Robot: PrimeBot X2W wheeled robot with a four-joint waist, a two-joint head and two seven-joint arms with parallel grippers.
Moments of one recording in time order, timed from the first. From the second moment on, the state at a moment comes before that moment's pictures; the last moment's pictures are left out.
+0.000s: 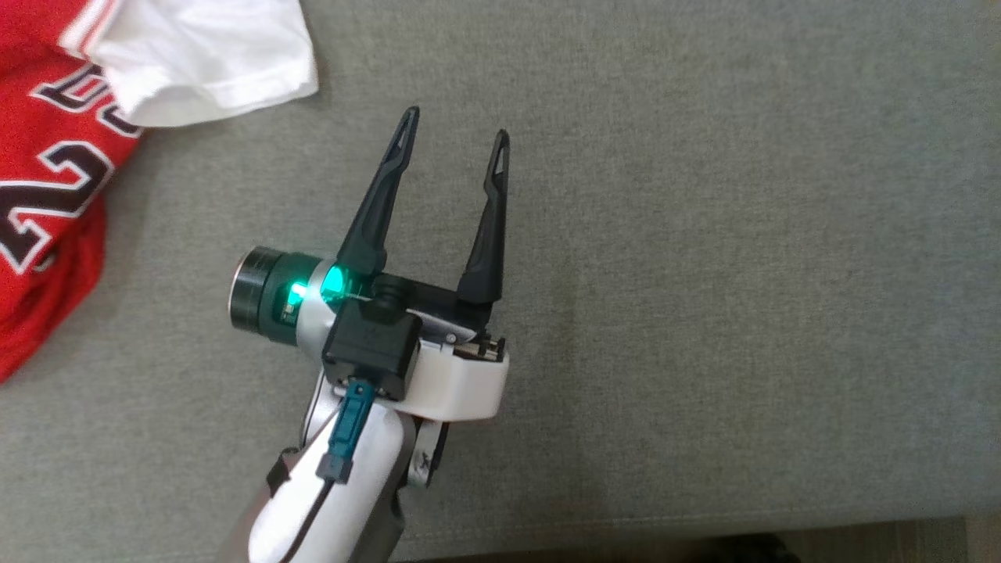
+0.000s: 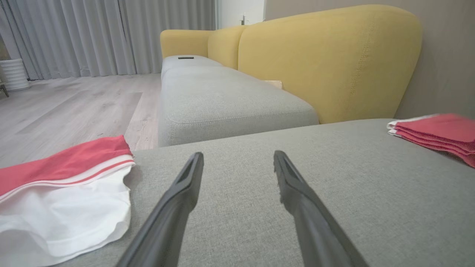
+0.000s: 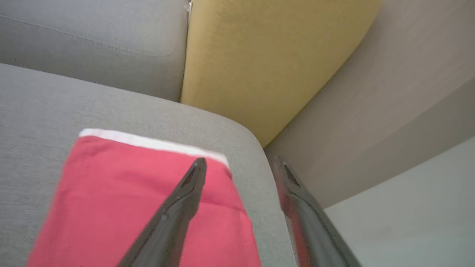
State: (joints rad) left arm -0.36 0.05 -0.58 -0.09 -0.01 0.31 -0.26; right arm -0.93 -1.03 0.49 0.84 0.69 0.12 -0.10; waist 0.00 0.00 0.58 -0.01
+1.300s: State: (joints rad) left arm 0.24 0.08 -0.24 0.03 -0.10 0.17 -0.26; right arm -0.01 -0.20 0.21 0.40 0.39 0.12 -0.25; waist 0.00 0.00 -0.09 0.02
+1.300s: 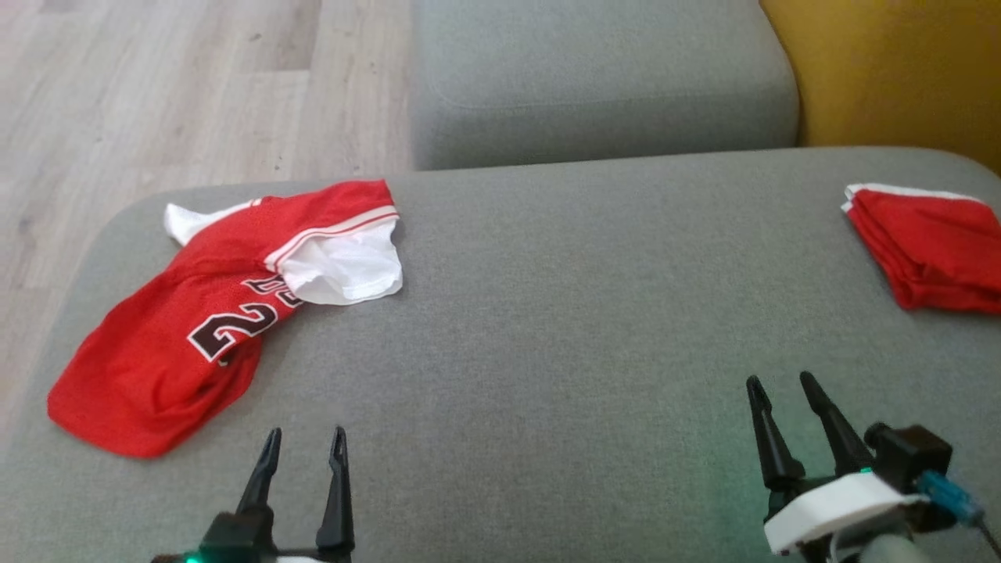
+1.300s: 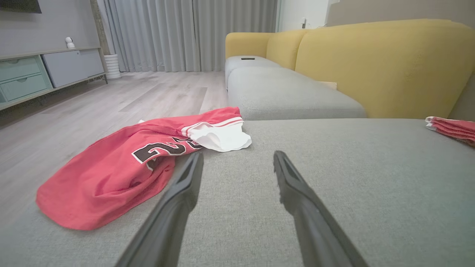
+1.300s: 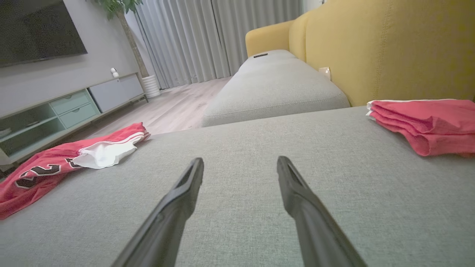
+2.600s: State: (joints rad) left arm 0.25 0.06 -0.21 0.04 -0.07 0.13 -0.26; right arm 0.08 -0.14 0.15 0.32 0.32 0.12 -0.25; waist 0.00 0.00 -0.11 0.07
